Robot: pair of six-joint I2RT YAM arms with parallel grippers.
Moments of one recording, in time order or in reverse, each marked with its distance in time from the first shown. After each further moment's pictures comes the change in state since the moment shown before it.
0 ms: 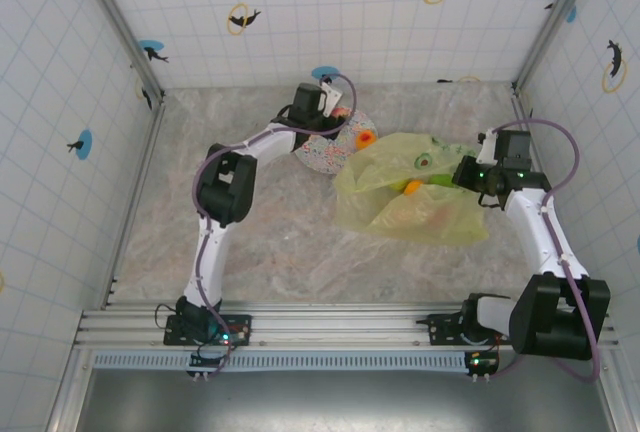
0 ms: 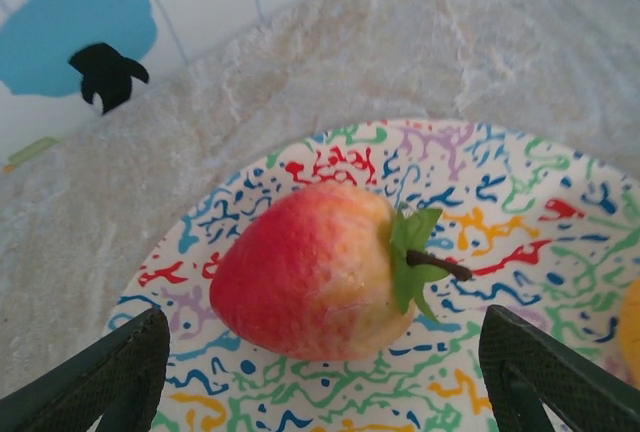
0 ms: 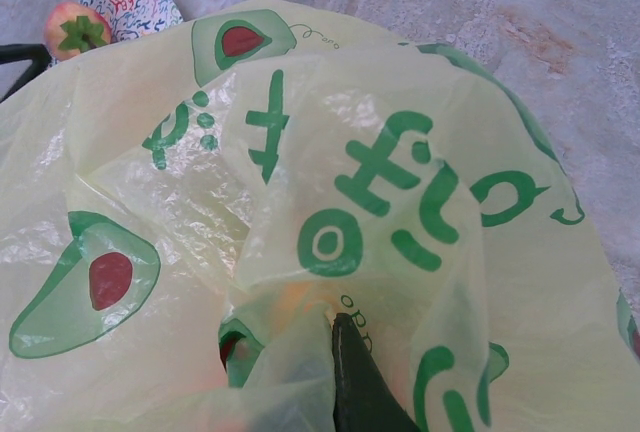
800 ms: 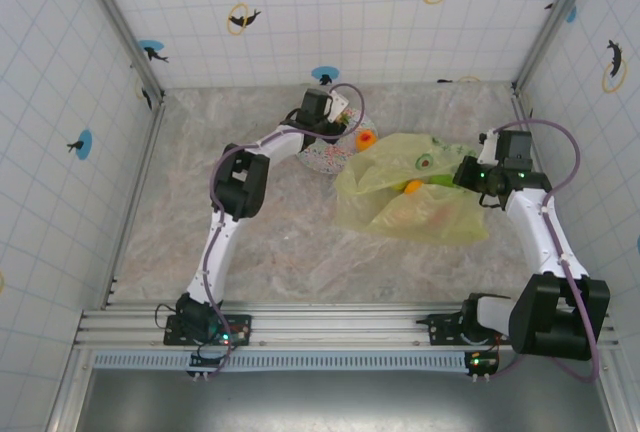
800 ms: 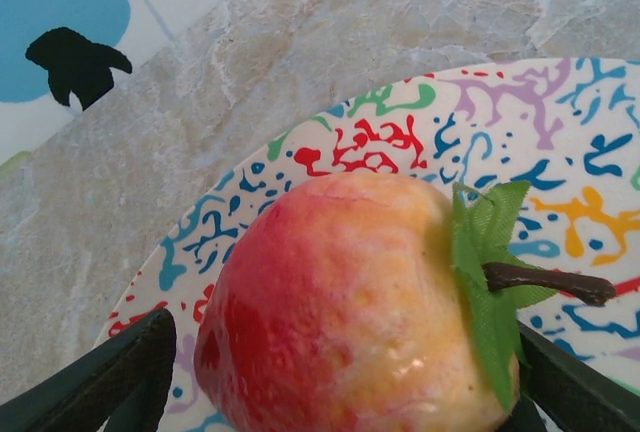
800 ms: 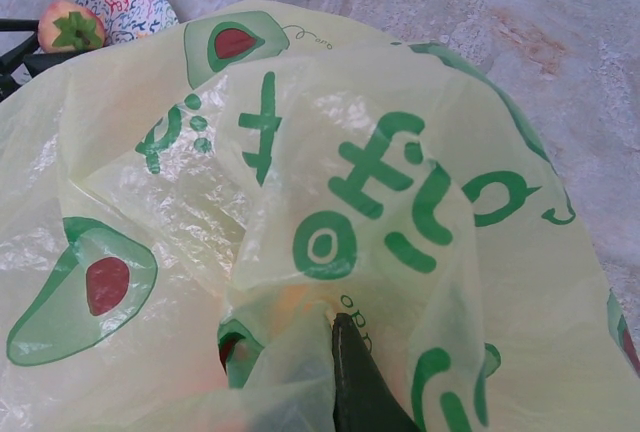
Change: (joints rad) left arm 0.000 0.169 0.169 -0.004 -0.055 0.123; right arm -0.008 0.000 -0.002 0.000 0.001 -0.009
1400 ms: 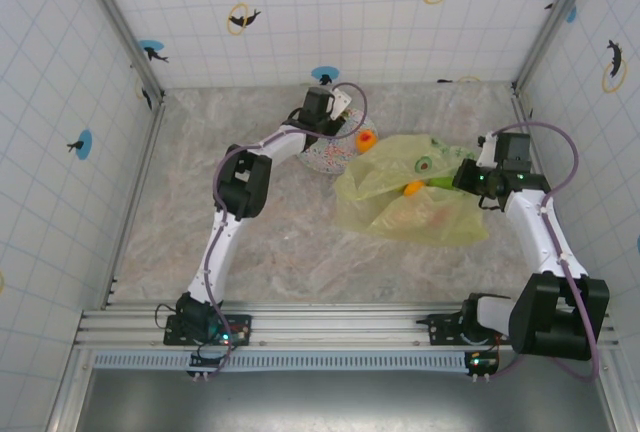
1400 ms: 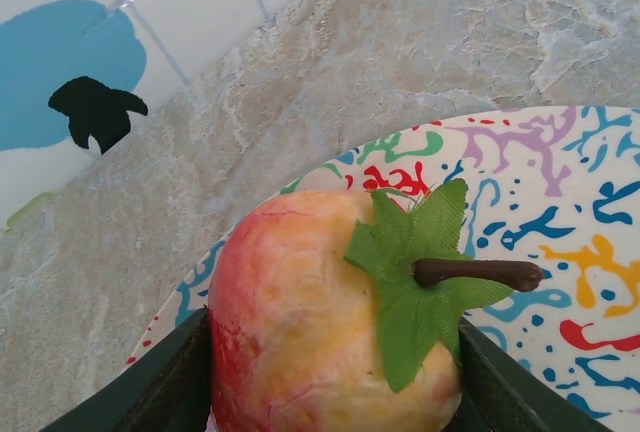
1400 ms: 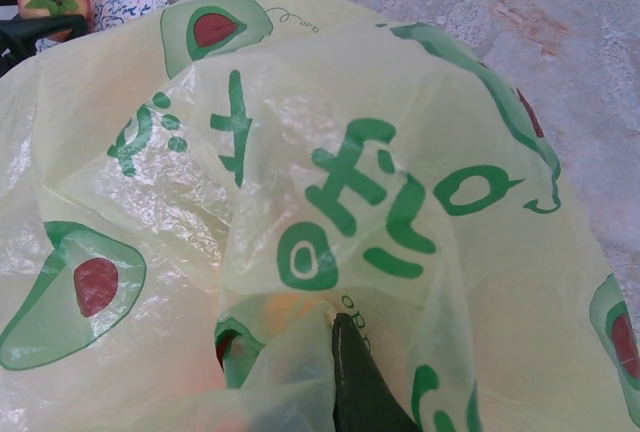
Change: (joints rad) left arm -0.010 0.016 0.026 0.035 -0.011 0.024; right arm 0.000 0.000 -0.019 -0.002 -0.002 -0.003
